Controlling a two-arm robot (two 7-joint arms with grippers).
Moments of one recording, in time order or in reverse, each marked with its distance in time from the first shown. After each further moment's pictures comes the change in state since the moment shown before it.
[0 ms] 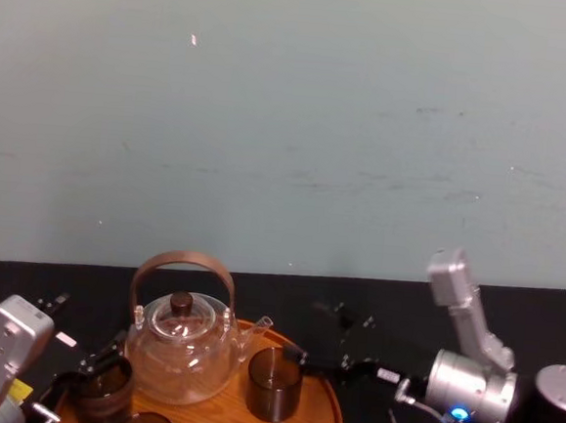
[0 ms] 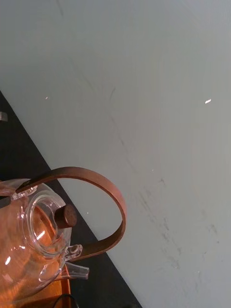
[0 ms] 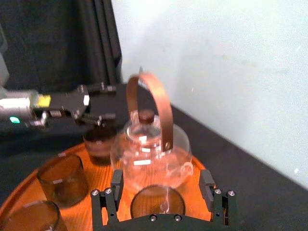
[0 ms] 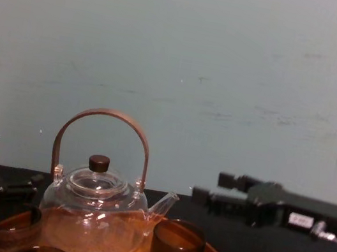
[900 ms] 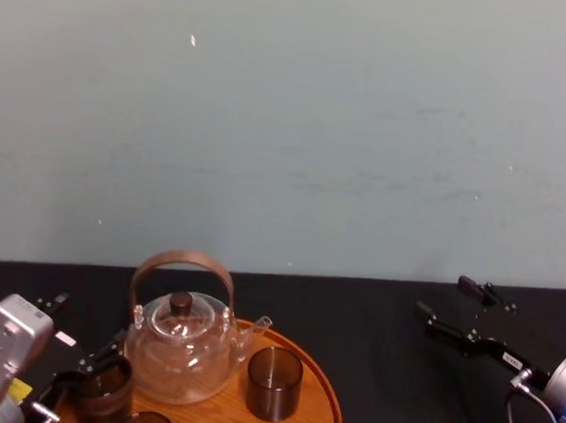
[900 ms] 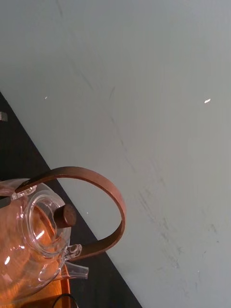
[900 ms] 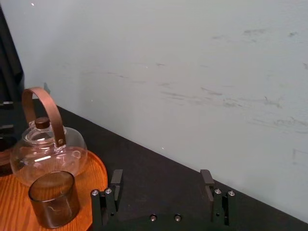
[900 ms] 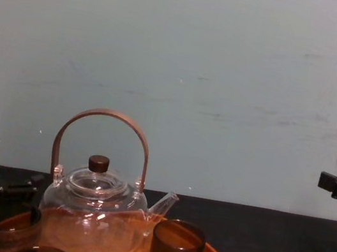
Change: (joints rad) left arm 0.000 0.000 0.000 0.000 0.000 0.000 0.000; right arm -0.196 0.184 0.192 -0.215 0.054 -0.030 -0.275
